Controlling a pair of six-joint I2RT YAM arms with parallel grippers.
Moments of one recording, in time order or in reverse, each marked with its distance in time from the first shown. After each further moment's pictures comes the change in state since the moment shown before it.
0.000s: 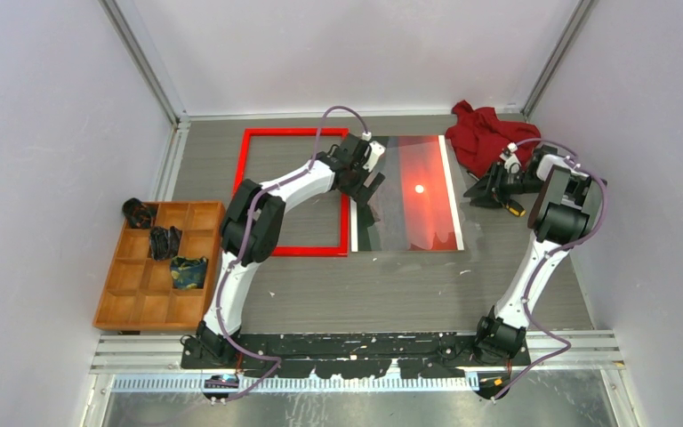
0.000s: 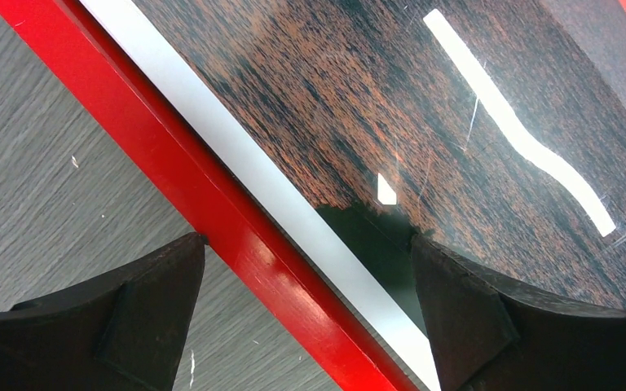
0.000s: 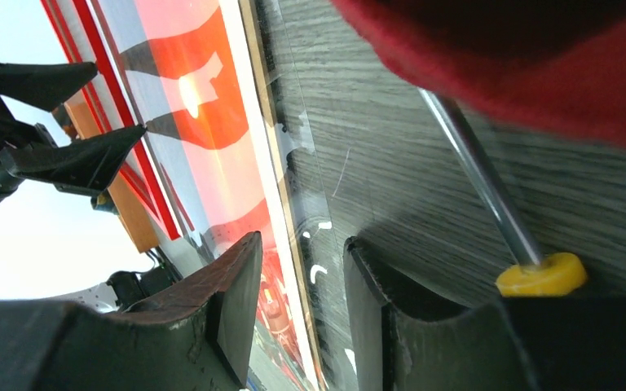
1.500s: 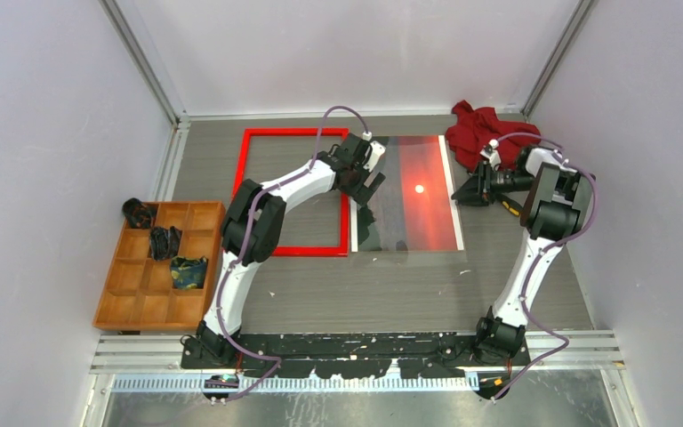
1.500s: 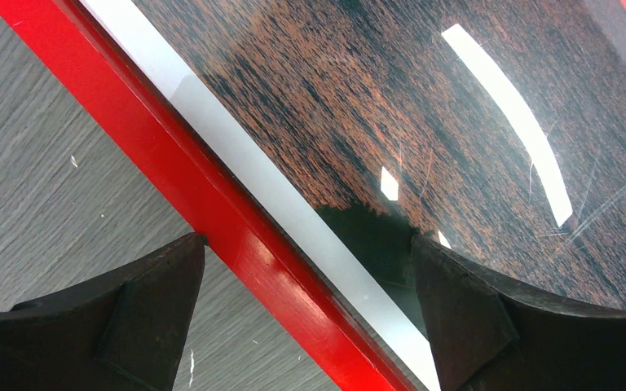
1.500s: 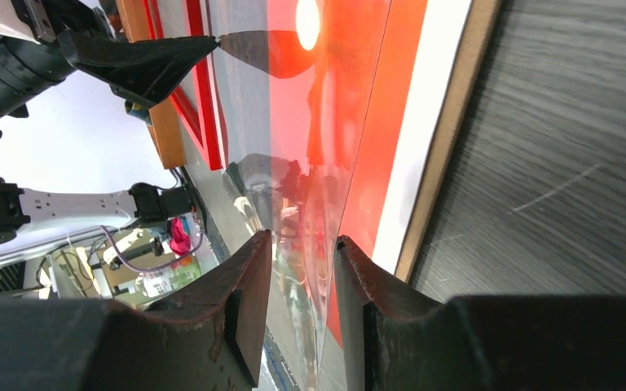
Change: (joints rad) left arm -0.003 0.007 0.013 -0.013 -0.004 -0.004; right arm 0.060 0.032 0.068 -0.275 -0.175 -0.297
